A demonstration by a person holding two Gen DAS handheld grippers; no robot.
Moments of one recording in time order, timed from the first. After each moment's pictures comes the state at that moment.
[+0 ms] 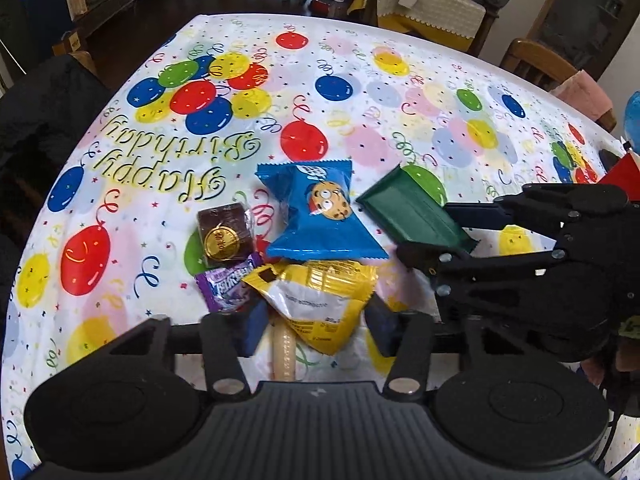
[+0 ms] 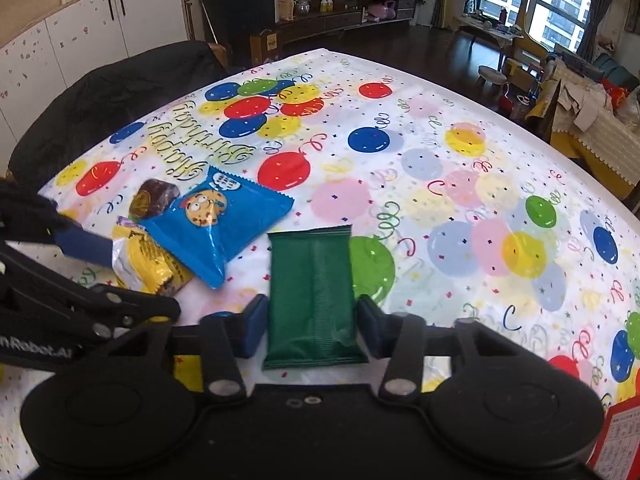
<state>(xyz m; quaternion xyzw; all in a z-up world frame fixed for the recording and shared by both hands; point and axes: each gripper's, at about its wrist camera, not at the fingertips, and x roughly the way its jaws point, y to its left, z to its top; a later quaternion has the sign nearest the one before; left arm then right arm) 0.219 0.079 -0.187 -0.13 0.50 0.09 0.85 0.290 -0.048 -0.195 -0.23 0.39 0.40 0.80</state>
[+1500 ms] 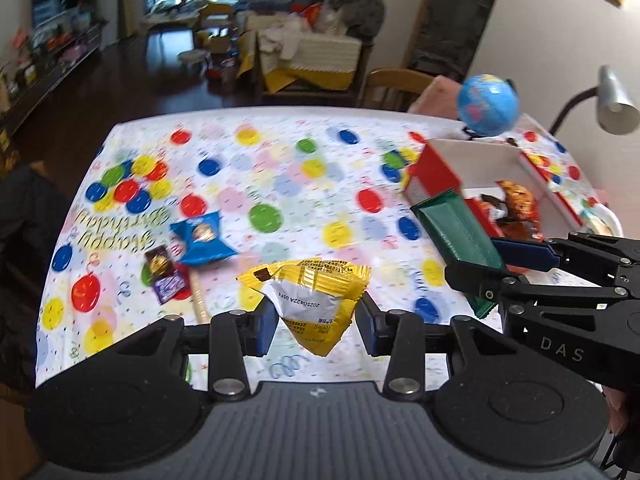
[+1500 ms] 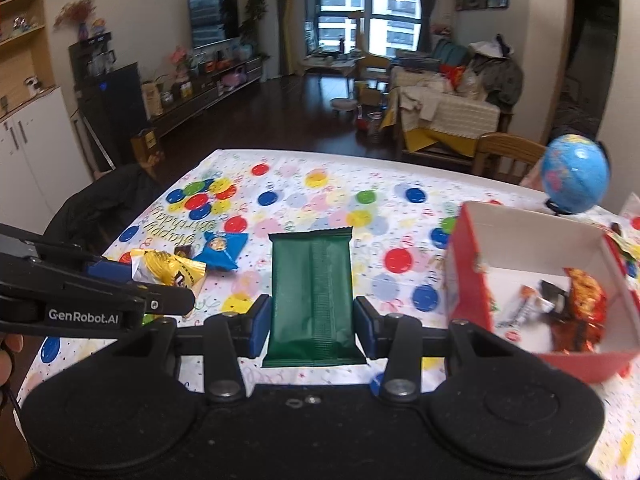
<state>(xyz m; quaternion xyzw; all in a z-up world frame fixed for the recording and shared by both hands) 0.106 -0.001 -0.054 -0.06 0.42 -0.06 0.90 0.113 -0.174 -0.050 -0.08 0.34 0.22 0.91</state>
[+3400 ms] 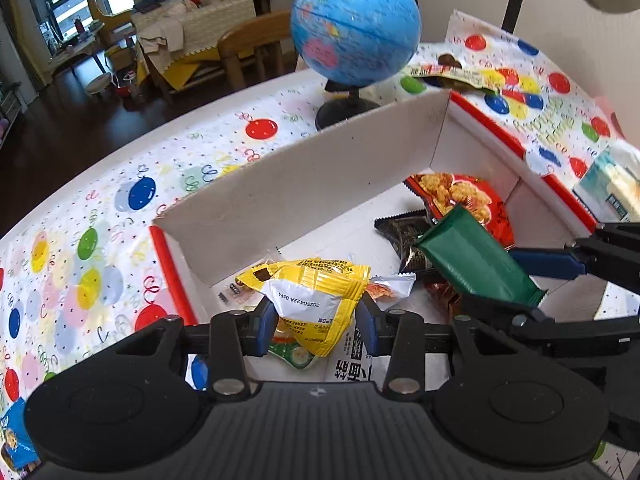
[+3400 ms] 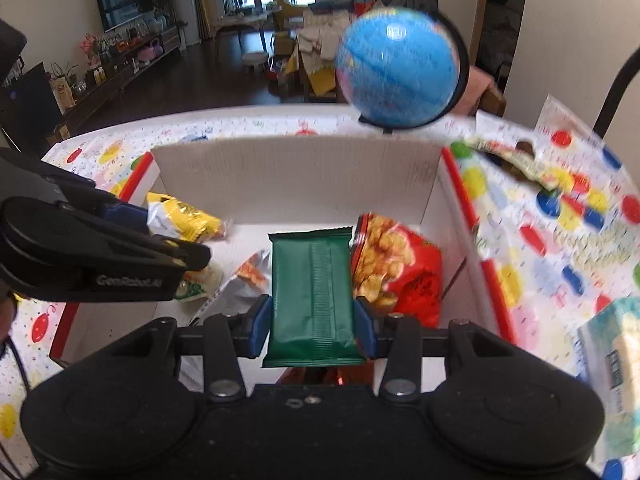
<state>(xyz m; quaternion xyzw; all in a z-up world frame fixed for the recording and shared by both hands) 0.343 -0.286 -0.122 0.09 0.49 -0.12 0.86 0.287 -0.415 -0.110 -0.05 0.42 0.14 0.89</state>
